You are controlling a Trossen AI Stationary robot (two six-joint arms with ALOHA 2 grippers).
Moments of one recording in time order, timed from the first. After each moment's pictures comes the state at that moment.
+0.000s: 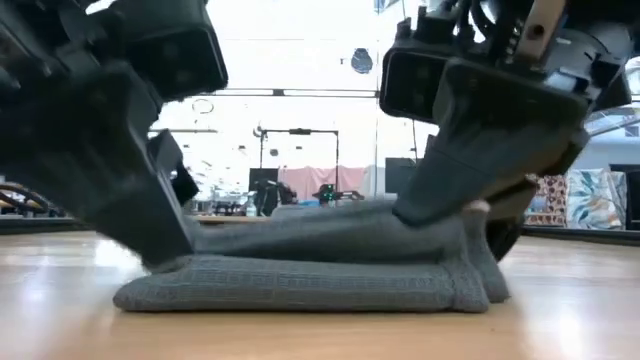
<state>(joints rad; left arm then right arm) -0.62 1.92 0.86 0.31 -0.16 -0.72 0.49 1.96 0.89 0.49 -0.08 0.87</state>
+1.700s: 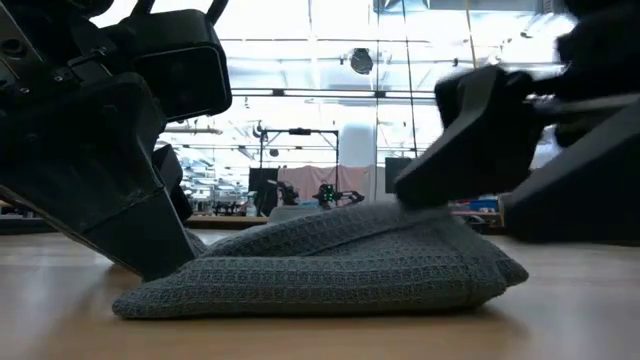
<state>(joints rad) -0.61 1.96 0.86 0.36 -0.15 -0.83 0.70 2.04 0.89 0.68 0.44 0.06</state>
